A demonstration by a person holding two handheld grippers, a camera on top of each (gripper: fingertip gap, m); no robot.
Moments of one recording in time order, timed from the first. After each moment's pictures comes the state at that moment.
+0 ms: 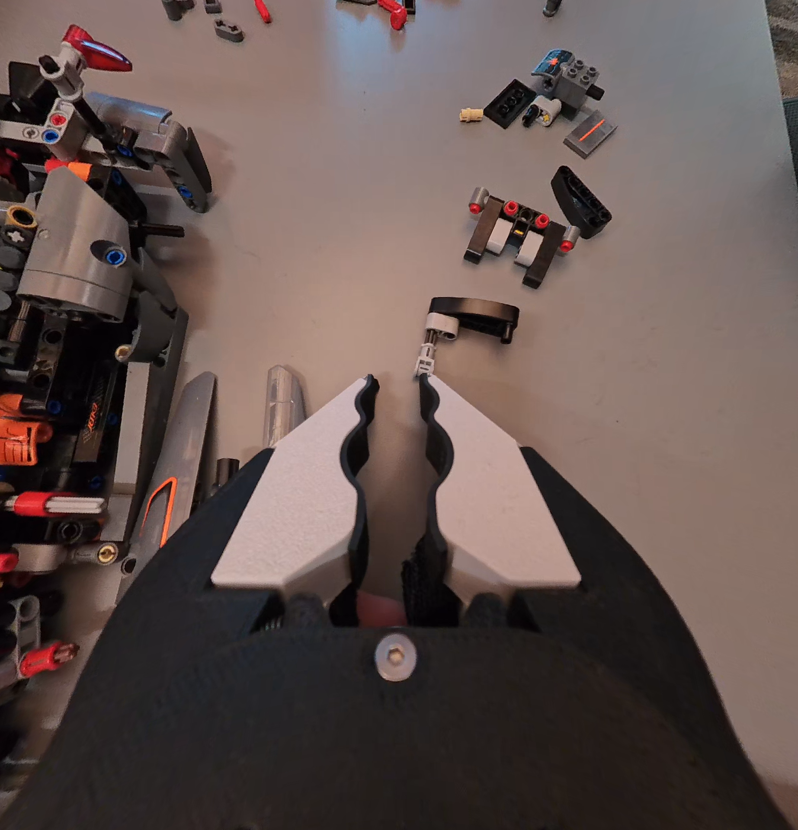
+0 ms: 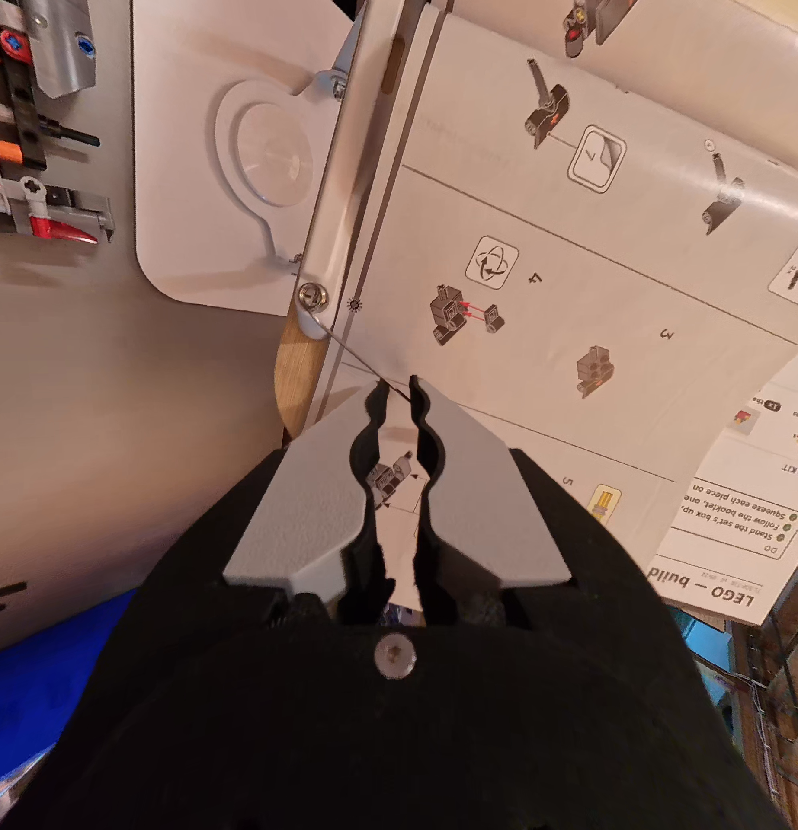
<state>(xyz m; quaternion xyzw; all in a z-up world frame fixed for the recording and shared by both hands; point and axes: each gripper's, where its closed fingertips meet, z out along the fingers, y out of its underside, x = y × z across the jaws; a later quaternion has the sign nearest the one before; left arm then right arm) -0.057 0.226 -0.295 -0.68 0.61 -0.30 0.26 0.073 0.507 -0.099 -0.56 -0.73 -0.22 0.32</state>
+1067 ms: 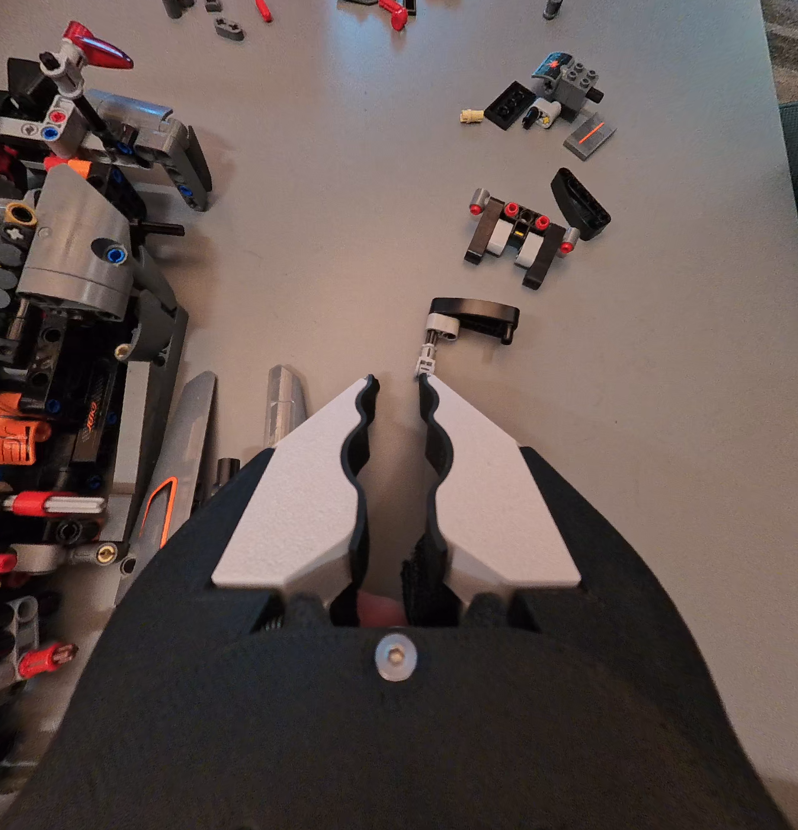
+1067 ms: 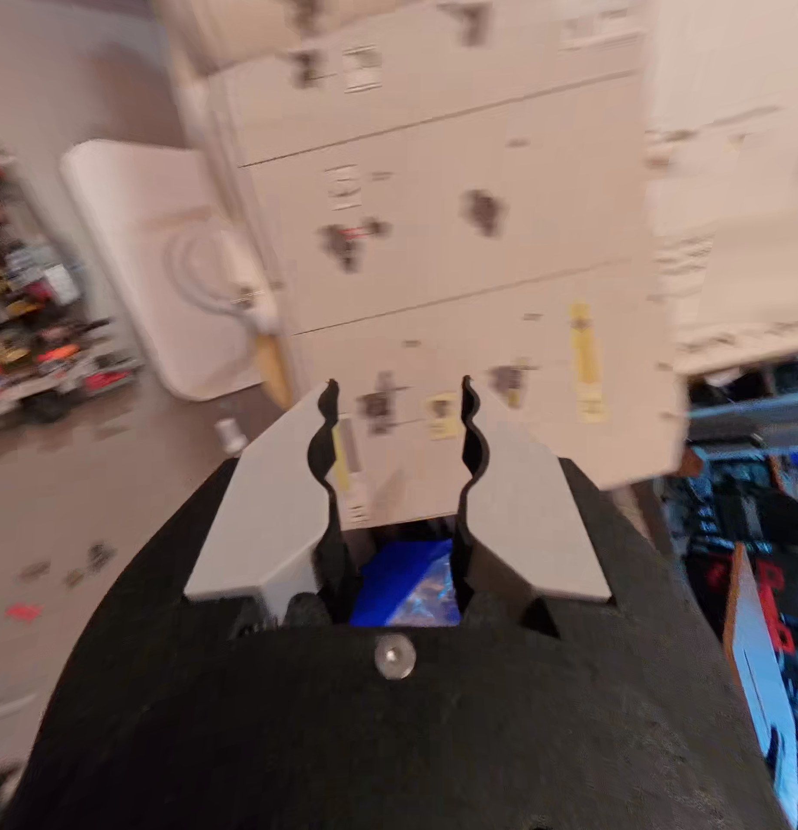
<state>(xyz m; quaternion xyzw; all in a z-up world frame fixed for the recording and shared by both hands) -0.057 0.227 -0.295 -0.68 0.61 -0.30 0.26 0.114 0.503 -0.053 -0.71 -0.52 -0.10 0.47</state>
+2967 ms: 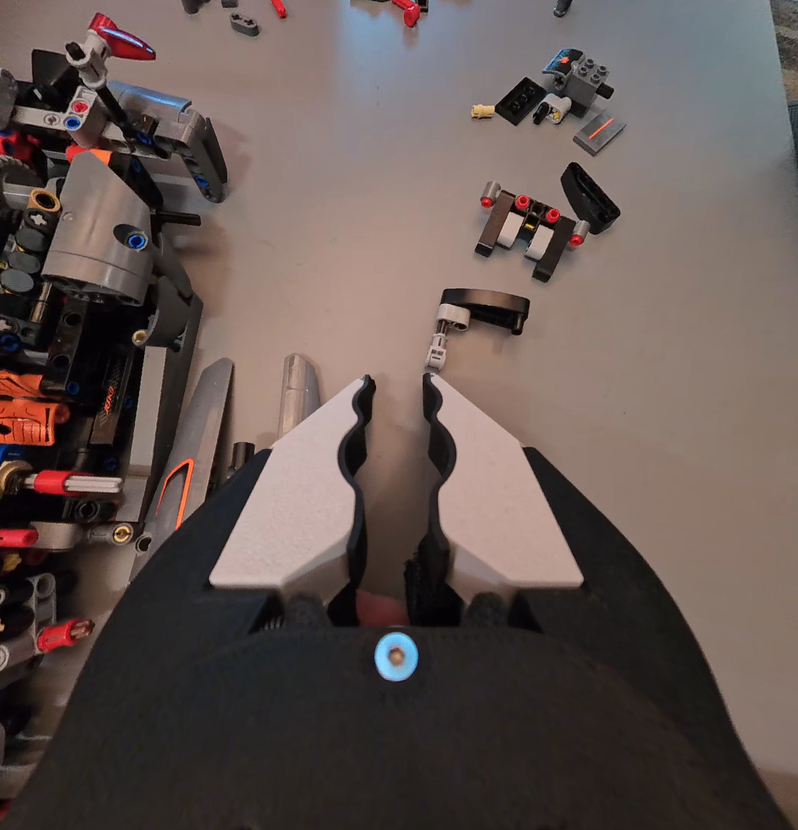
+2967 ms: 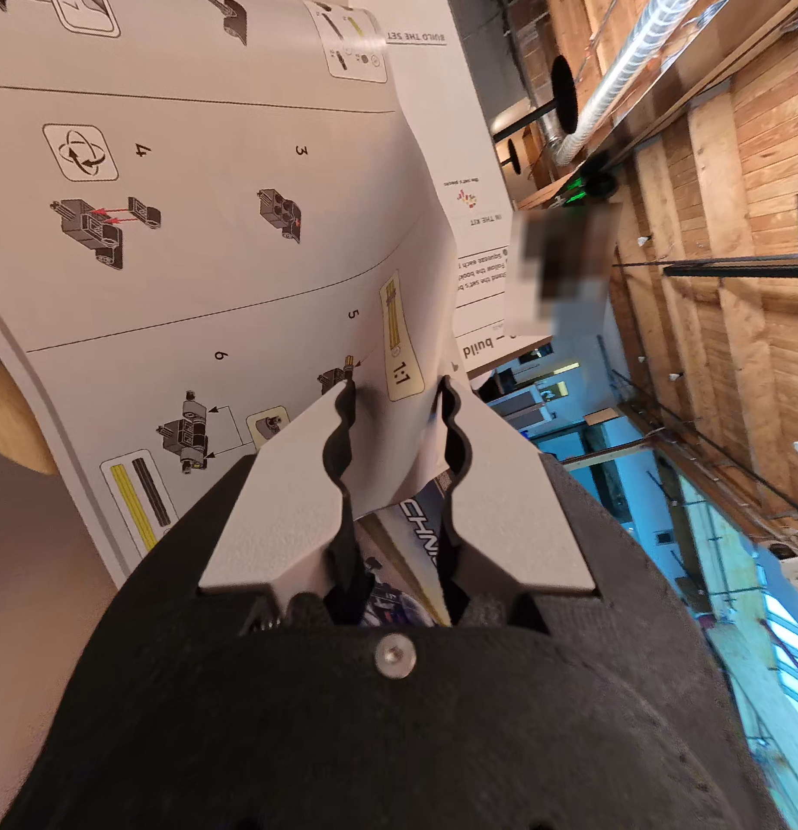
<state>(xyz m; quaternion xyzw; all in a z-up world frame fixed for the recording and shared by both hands) -0.063 0.231 -0.295 -0.69 0.61 -0.30 0.26 0.139 0.536 -0.005 -0.59 -0.45 -0.29 0.60</state>
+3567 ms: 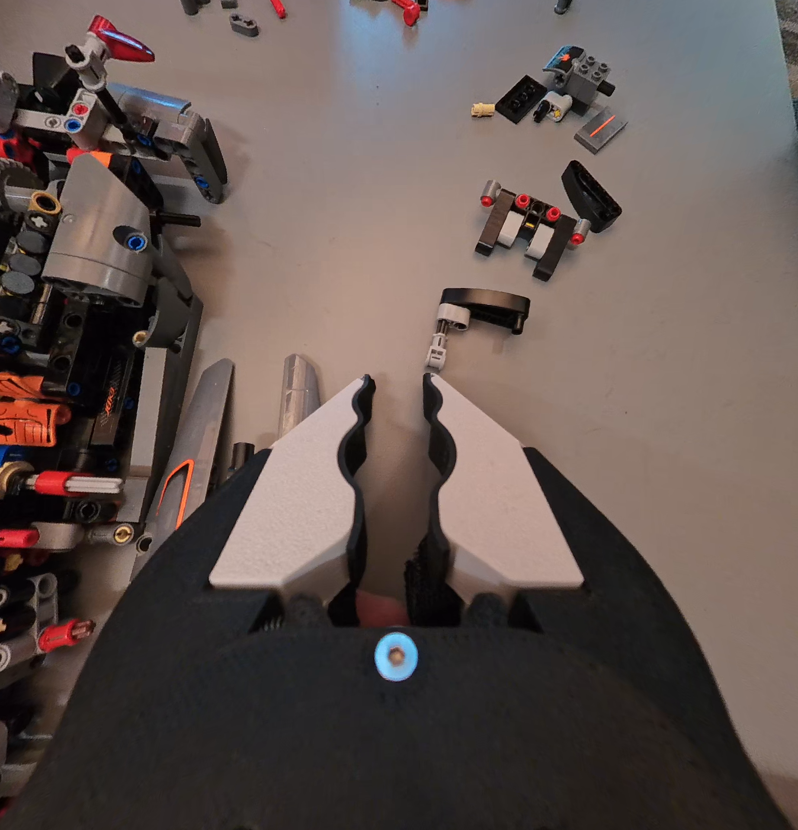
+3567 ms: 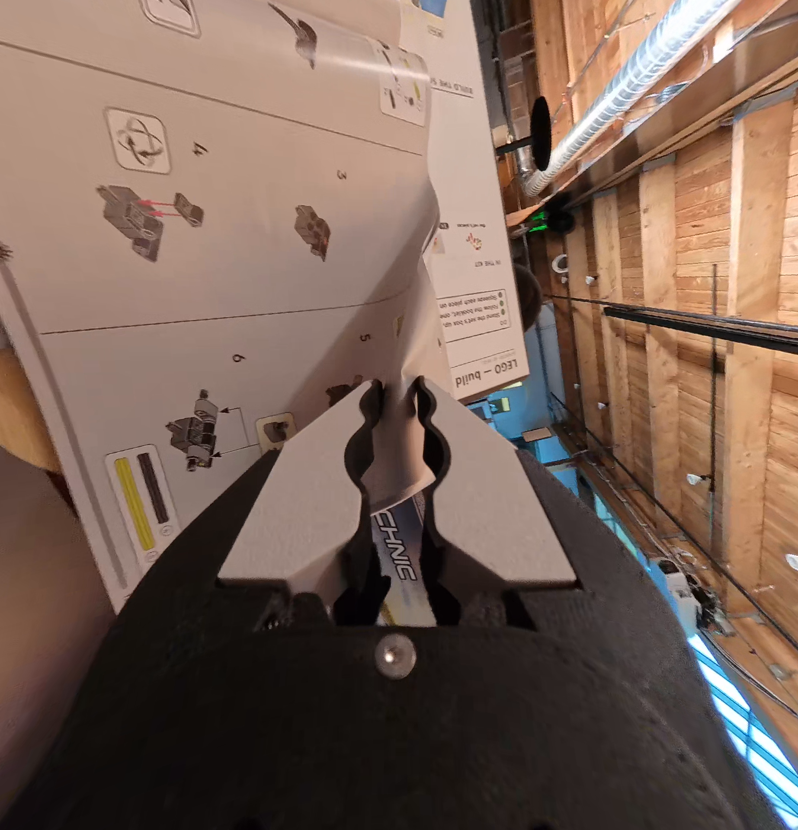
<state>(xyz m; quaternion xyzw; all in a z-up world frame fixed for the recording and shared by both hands) -0.063 0.231 -0.295 -0.68 0.61 -0.30 0.26 0.121 0.529 -0.006 -0.54 -0.48 -0.36 0.59</state>
